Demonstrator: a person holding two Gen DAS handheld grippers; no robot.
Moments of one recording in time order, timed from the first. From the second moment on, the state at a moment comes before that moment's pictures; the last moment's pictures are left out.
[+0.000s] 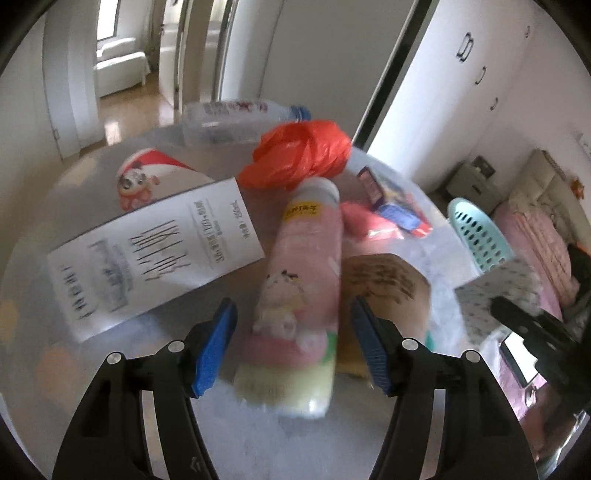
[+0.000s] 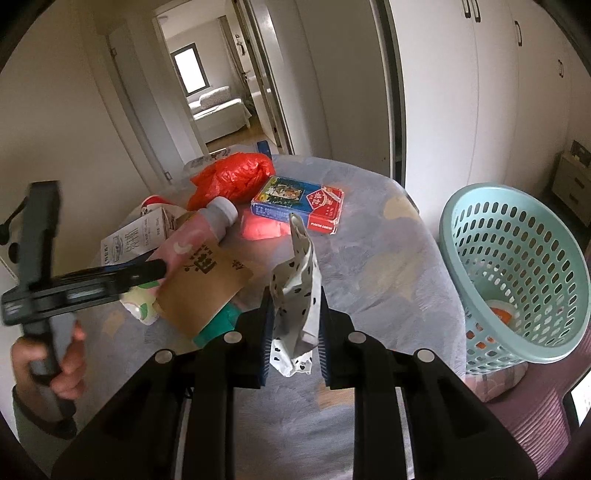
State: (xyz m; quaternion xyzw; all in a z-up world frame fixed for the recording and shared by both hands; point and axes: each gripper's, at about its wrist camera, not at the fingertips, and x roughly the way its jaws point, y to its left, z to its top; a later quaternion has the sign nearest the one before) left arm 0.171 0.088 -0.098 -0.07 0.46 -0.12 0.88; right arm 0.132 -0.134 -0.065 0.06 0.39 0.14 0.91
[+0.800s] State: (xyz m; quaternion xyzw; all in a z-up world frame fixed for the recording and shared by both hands) left arm 0.141 0.082 -0.050 -0.10 0.38 -0.12 0.91; right arm 0.127 -0.146 -0.047 0.08 0.36 0.14 0.92
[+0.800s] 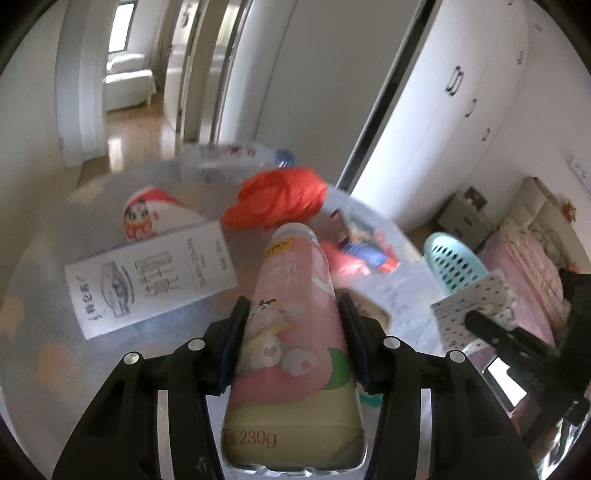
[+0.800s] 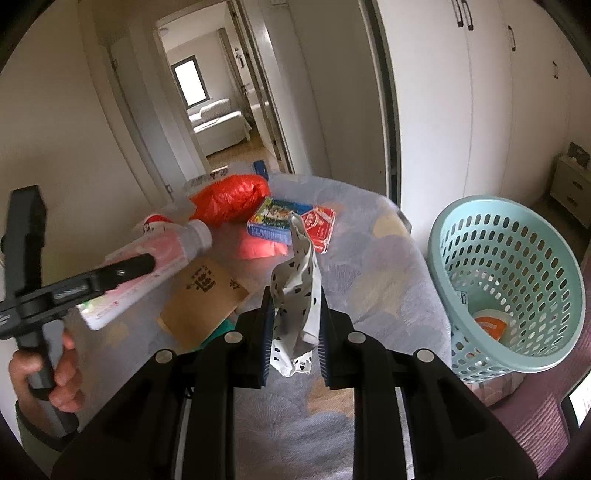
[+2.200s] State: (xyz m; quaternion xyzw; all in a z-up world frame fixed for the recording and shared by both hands) left arm 0.228 -0.255 -0.113 0.00 0.46 -0.31 0.83; right arm 0.113 -0.394 -0.073 0.22 0.35 -0.08 0.91
